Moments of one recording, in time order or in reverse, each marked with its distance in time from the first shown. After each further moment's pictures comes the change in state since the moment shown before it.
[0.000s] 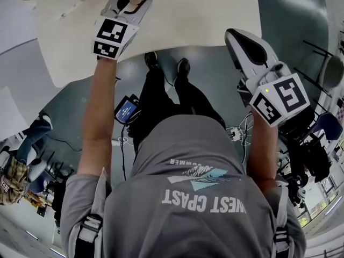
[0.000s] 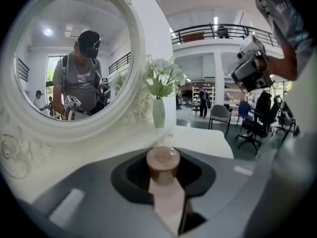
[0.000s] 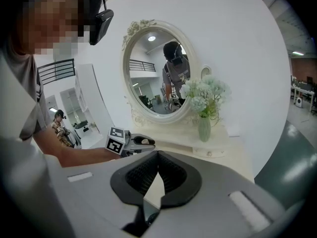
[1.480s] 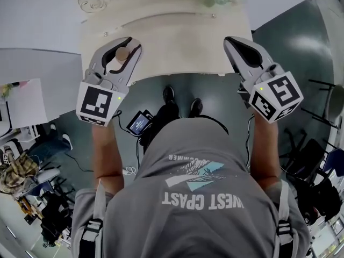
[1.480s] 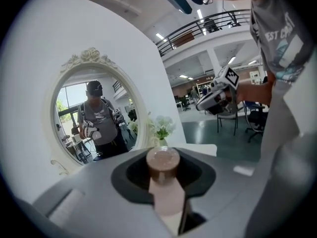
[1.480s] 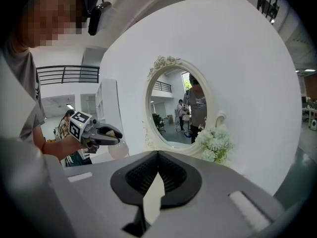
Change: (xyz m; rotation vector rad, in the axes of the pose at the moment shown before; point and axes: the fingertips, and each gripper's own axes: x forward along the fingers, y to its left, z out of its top) left arm -0.220 -0.057 0.153 0.173 -0.048 0.198; right arm -0.072 0.039 0.084 -0.180 -0.254 0.097
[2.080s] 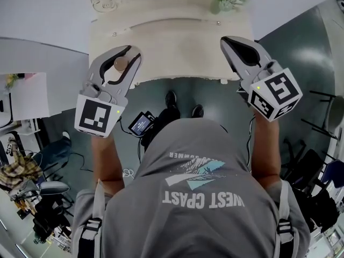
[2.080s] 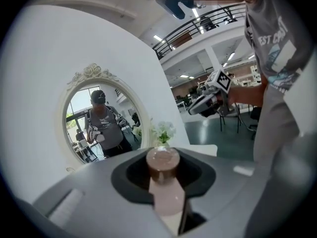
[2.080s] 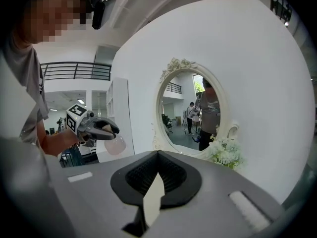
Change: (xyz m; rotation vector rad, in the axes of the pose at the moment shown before) left arm -0.050 -0.009 0.025 0.018 0.023 0.055; right arm 0.003 0.023 0.027 -0.102 -0.012 0.086
